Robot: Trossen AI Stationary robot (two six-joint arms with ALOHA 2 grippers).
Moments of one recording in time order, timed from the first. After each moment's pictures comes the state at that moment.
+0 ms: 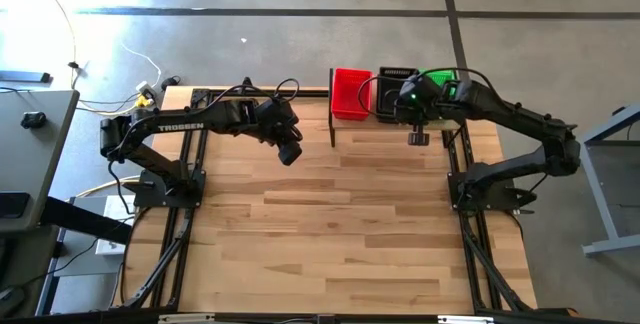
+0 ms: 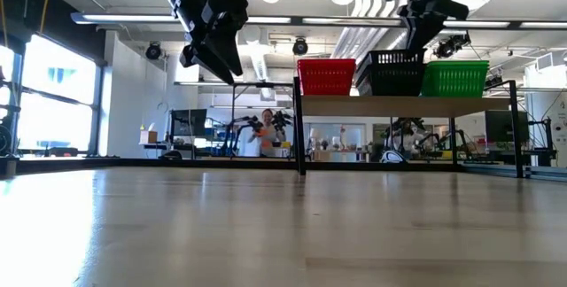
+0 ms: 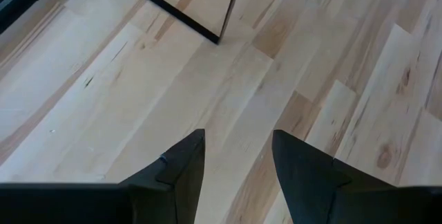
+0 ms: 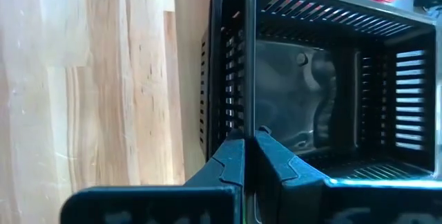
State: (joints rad) left arm 0.41 1.44 1.14 -0.67 0.00 -0.31; right arm -0.44 1.23 1.27 -1.12 0.26 -0.53
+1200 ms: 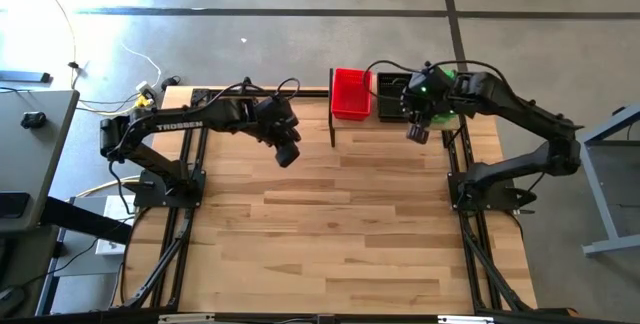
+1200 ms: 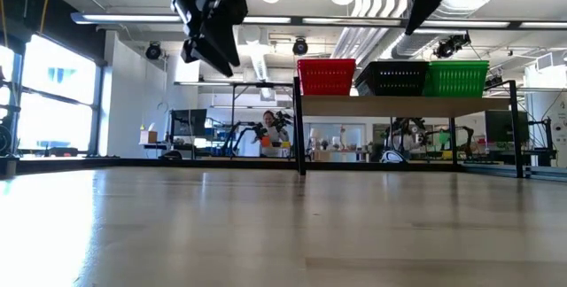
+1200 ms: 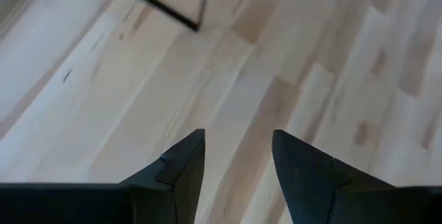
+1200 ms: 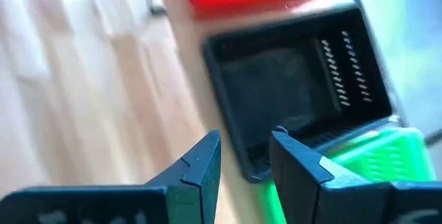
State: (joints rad) left arm 0.41 1.44 1.18 -0.74 0.07 -0.29; right arm -0.42 1.22 1.43 -1.25 0.19 -0.21
